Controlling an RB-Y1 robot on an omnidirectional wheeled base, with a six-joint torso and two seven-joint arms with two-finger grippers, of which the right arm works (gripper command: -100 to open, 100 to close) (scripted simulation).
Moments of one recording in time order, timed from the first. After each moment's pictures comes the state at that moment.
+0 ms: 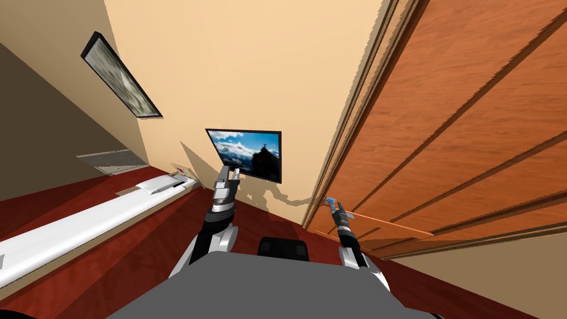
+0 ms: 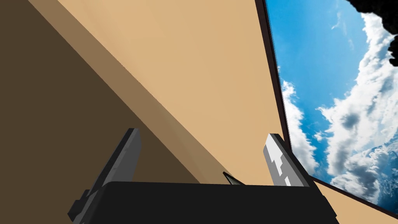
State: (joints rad) arm -0.05 -0.32 -0.04 -0.54 -0.23 -0.93 -0.31
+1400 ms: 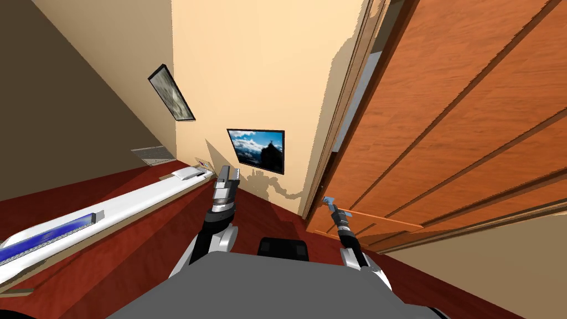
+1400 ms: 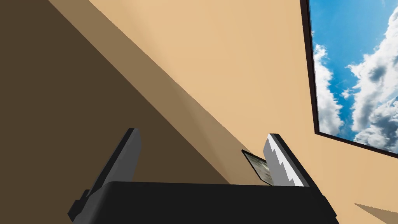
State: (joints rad) arm -0.07 -0.34 0.01 -0.50 -0.19 -0.95 -0.36
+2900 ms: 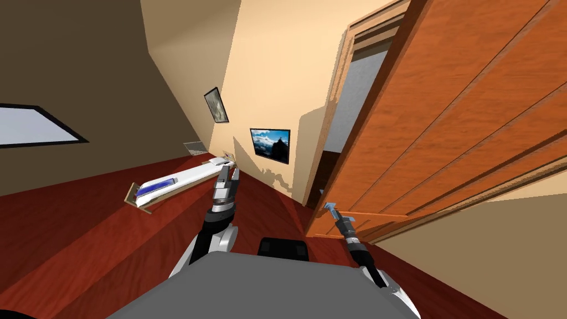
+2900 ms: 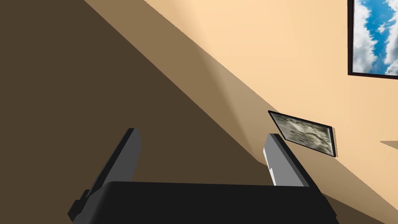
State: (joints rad) arm 0.02 -0.43 0.12 -0.49 -0.14 -1.09 -0.49
